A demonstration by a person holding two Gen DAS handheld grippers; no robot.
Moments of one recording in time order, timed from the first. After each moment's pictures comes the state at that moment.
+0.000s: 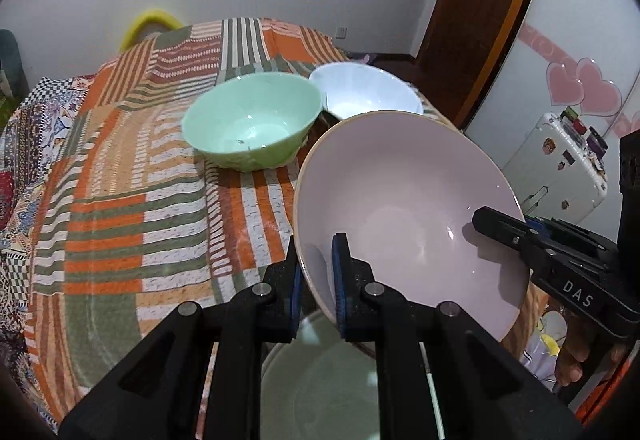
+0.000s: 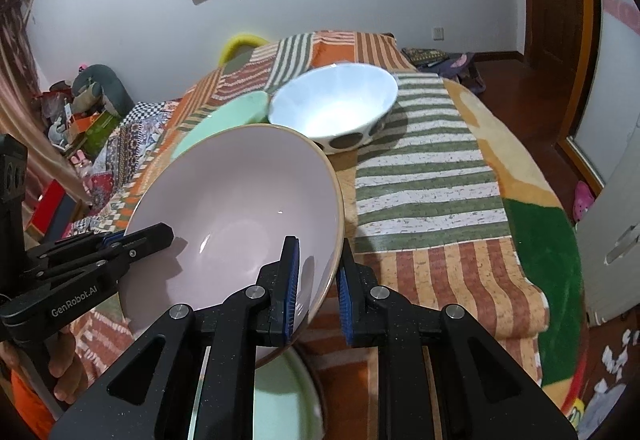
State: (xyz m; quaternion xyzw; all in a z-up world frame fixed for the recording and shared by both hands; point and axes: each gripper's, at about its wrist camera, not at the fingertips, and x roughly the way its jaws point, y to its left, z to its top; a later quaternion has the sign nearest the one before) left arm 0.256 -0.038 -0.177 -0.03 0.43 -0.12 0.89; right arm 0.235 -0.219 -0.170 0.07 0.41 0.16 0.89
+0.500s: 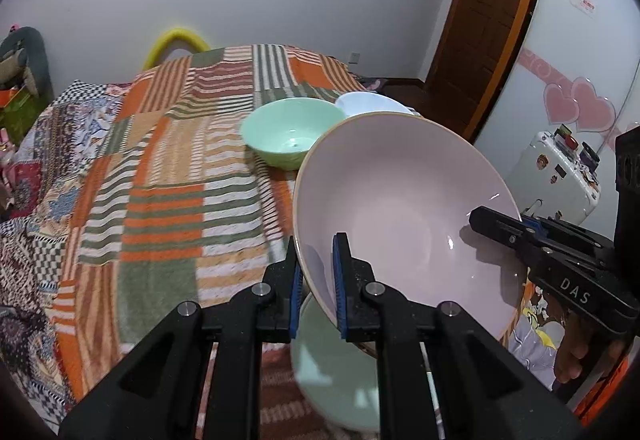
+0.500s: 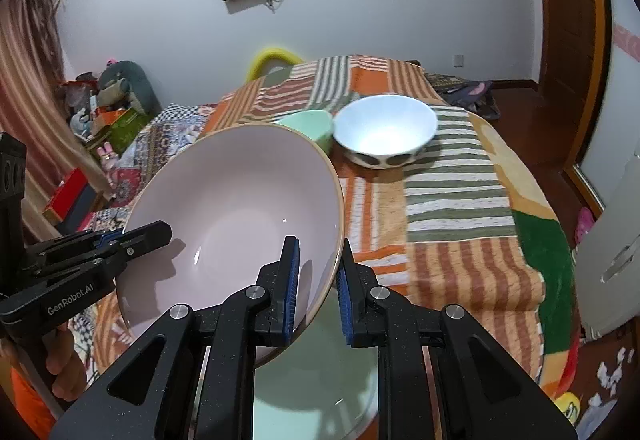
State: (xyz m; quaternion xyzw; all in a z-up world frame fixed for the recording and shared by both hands) left arm 0.182 0.006 -0.134 -0.04 0.40 -0.09 0.91; right arm 0.192 -0.182 -0.141 0.04 0.38 0.19 0.90
